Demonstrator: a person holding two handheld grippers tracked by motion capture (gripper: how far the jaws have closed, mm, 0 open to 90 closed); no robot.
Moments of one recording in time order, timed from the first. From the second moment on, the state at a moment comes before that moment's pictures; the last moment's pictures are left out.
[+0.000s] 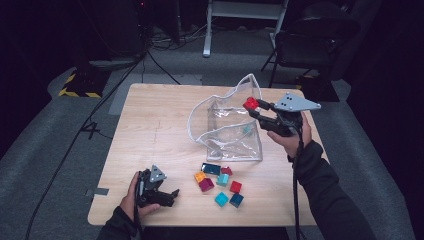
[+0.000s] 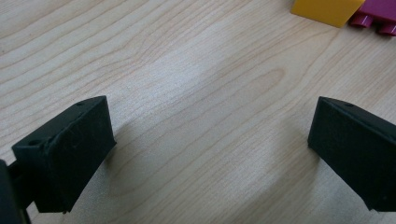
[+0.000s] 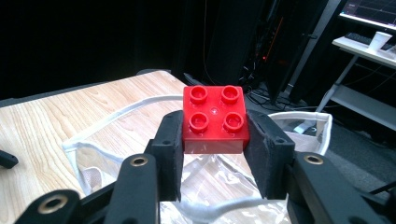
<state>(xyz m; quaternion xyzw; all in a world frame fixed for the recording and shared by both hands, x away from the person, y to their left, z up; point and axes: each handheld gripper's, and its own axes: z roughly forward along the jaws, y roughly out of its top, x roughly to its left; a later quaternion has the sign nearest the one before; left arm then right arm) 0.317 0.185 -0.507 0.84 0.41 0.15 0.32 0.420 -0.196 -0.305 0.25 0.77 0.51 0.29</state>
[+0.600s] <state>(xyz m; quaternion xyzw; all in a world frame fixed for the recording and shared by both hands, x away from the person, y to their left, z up) 0.317 0.185 -0.507 0.84 0.41 0.15 0.32 0.442 -0.187 -0.322 0.29 0.77 0.49 0.28</state>
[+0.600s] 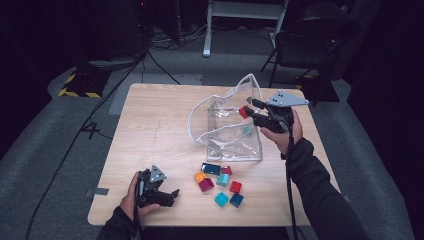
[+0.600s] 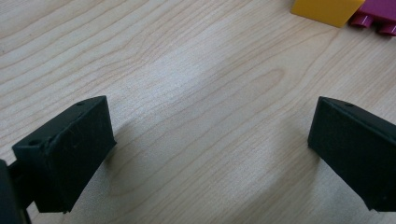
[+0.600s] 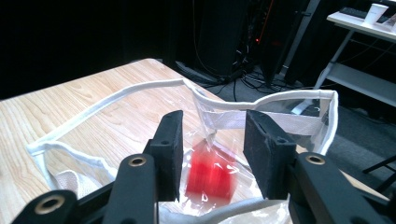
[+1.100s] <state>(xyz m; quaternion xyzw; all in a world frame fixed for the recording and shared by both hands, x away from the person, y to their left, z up) 0.317 0.185 -0.507 0.84 0.41 0.15 0.32 0.416 -0.207 -0.314 0.27 0.76 0.50 0.30</state>
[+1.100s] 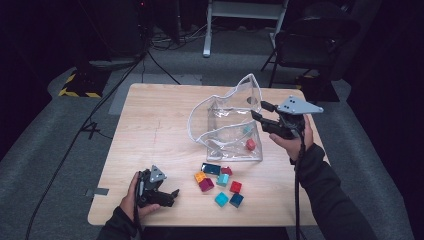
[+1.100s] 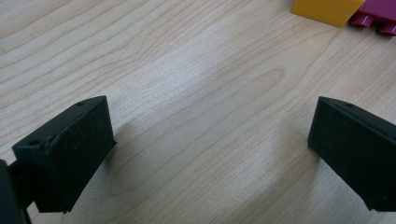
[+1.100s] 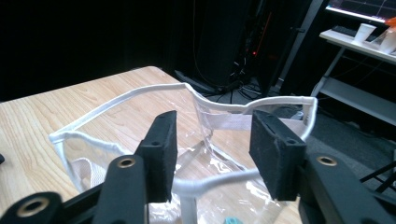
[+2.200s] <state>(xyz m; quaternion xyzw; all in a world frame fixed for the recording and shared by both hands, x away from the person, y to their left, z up) 0.316 0.185 -0.507 0.84 0.42 0.15 0.32 0.338 -0.239 -0.396 0.21 0.81 0.49 0.24</state>
